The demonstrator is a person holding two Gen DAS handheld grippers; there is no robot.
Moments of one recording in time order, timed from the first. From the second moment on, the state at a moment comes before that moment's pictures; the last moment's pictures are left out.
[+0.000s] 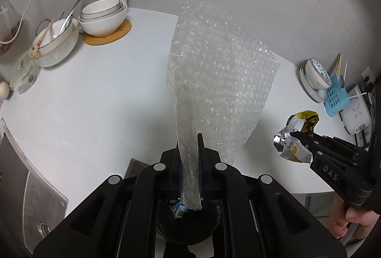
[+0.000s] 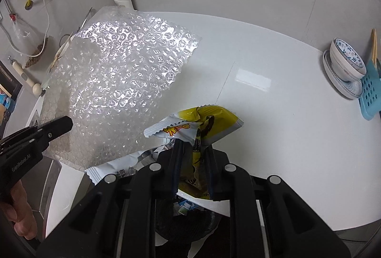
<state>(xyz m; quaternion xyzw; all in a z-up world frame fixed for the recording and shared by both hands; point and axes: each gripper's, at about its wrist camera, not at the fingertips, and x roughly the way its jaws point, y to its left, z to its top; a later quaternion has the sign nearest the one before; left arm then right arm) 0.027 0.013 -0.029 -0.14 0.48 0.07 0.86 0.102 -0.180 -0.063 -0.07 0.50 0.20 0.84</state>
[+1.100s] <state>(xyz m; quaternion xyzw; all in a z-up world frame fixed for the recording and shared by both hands) -0.088 -0.001 -0.105 -0.13 0.53 0.02 0.84 -0.010 -0.186 -0.121 -0.06 0.53 0.18 0.83</state>
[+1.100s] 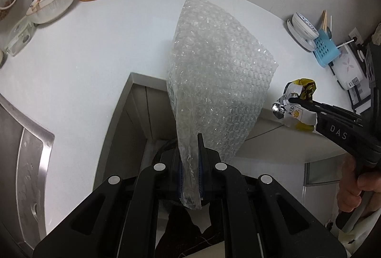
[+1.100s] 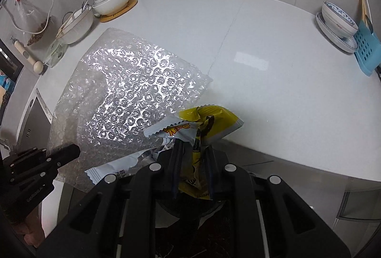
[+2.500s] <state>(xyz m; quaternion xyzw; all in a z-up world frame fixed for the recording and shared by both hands) -0.092 -0.051 -0.325 -0.04 0.67 -0.03 0.74 -0.051 -0.204 -0.307 -0.08 0.62 0.20 0.75</state>
